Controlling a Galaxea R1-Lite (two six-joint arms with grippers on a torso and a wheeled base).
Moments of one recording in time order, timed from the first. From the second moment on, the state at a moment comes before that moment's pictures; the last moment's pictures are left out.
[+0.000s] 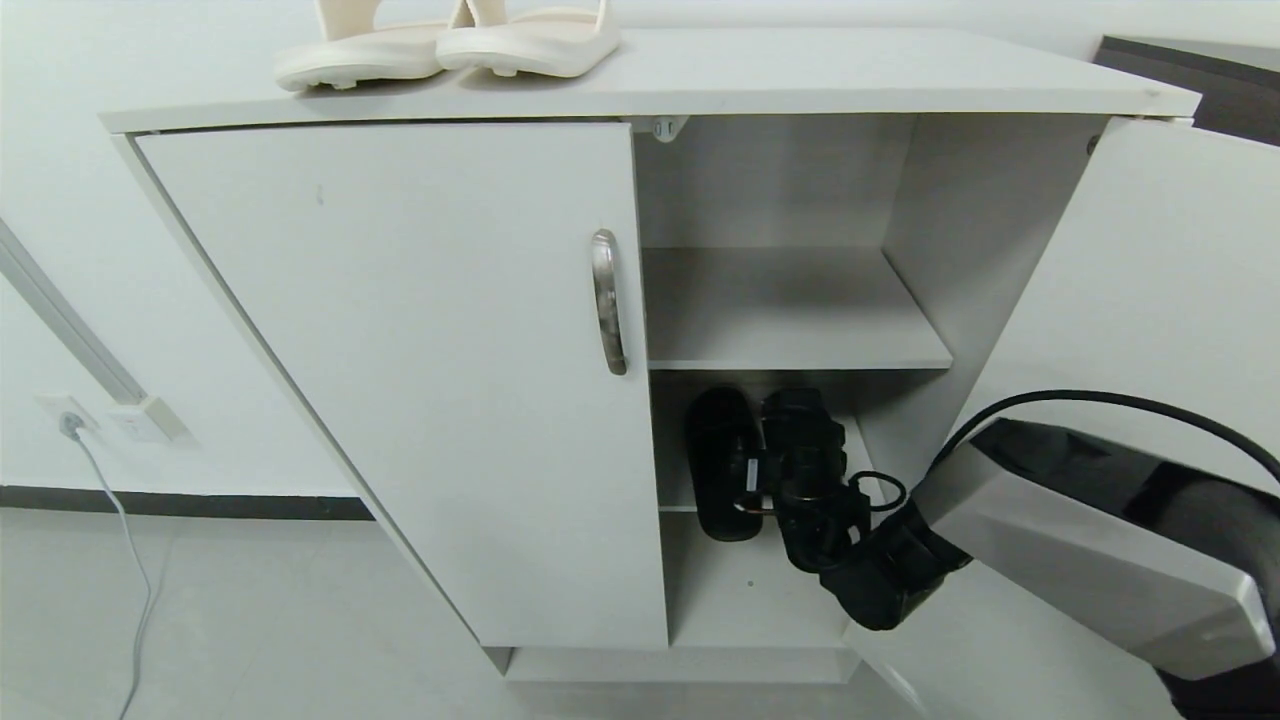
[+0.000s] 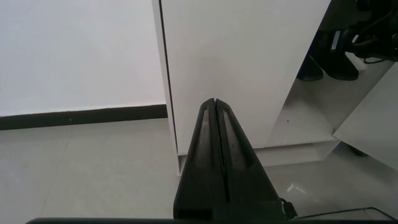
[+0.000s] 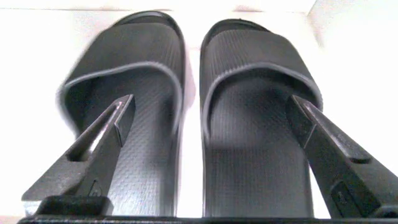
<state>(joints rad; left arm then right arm) 0.00 0.00 0.00 0.00 -0.08 0.01 0.64 2.41 -1.24 -1.01 -0.64 0.14</state>
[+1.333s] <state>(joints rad) 0.00 0.00 0.00 0.00 -0.08 0.00 0.81 2.05 -0.70 -1.16 -0.63 0.14</state>
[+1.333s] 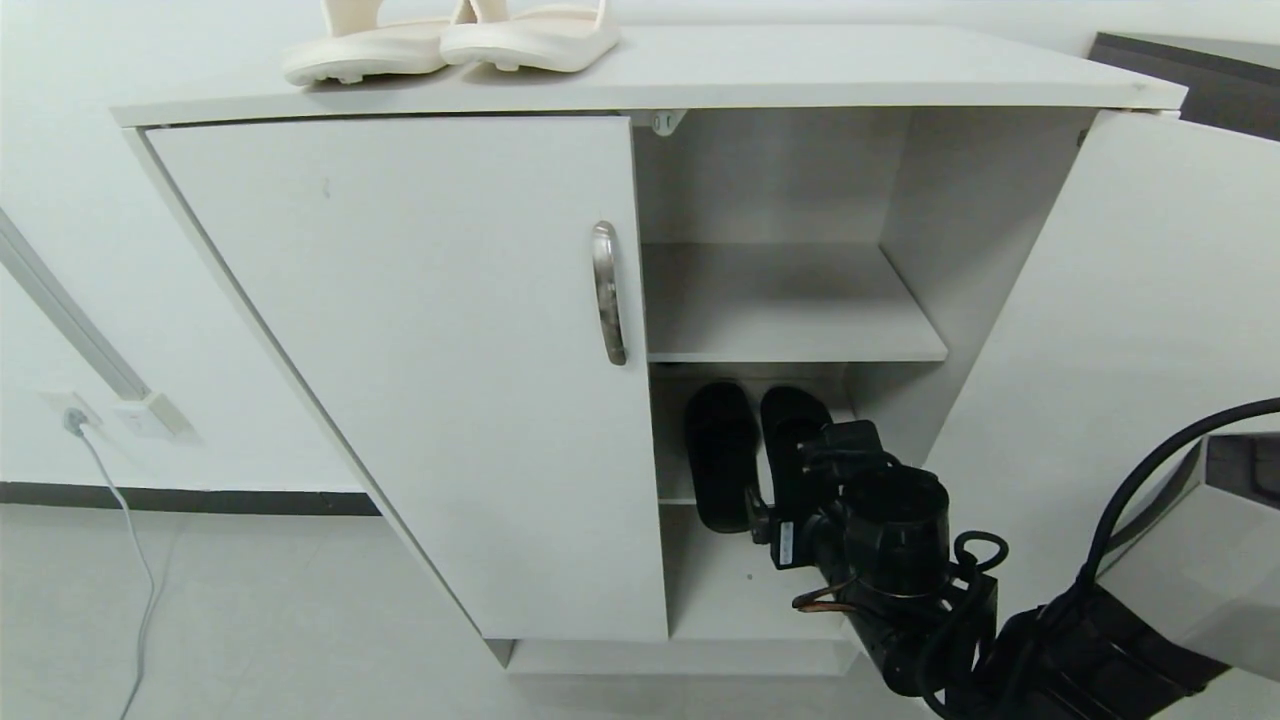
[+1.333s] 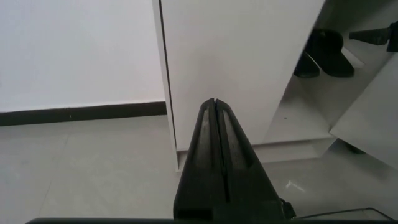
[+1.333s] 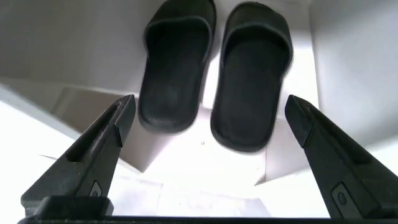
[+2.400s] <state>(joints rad) 0.00 0.00 0.00 0.00 -0.08 0.00 0.81 2.05 -0.67 -1.19 -0.63 0.14</state>
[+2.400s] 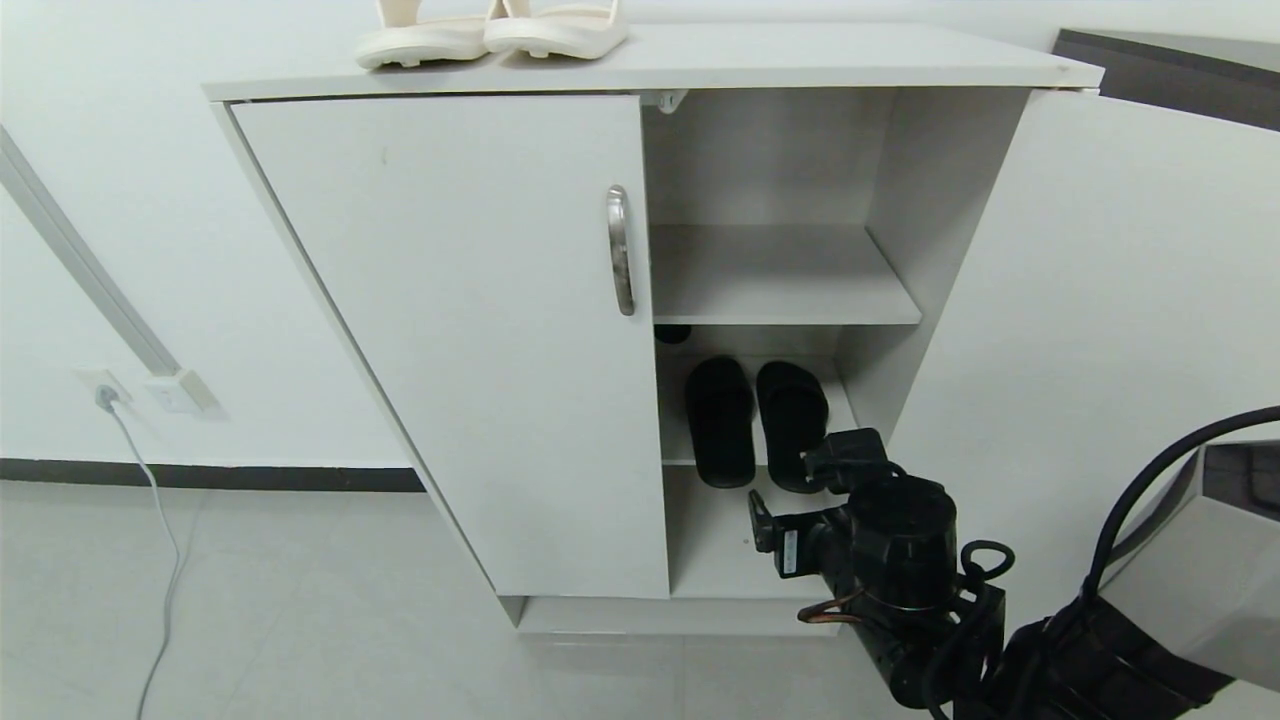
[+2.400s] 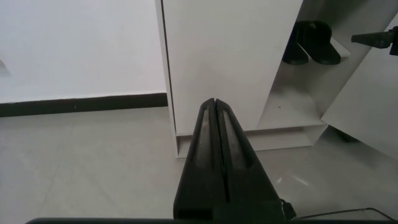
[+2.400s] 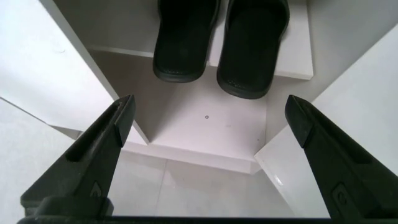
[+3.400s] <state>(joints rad) 0.00 0.00 0.00 0.00 -0.08 0.01 0.81 2.06 -0.67 -1.19 -0.63 0.14</state>
